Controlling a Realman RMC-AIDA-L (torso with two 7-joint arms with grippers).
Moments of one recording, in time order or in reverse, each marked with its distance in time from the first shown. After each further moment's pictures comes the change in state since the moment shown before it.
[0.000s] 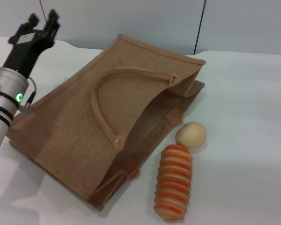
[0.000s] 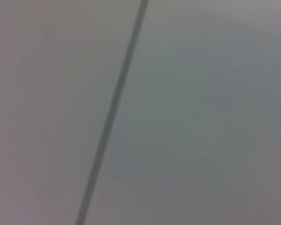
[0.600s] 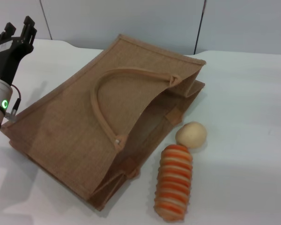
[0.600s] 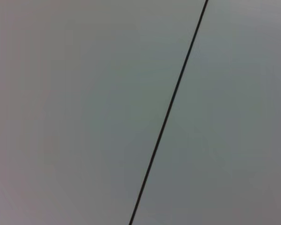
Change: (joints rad) left arm 0.033 0.000 0.000 -0.004 -0.074 -0.009 0.001; right arm -0.038 0.000 0.090 0.019 -0.001 -0.026 -0.039
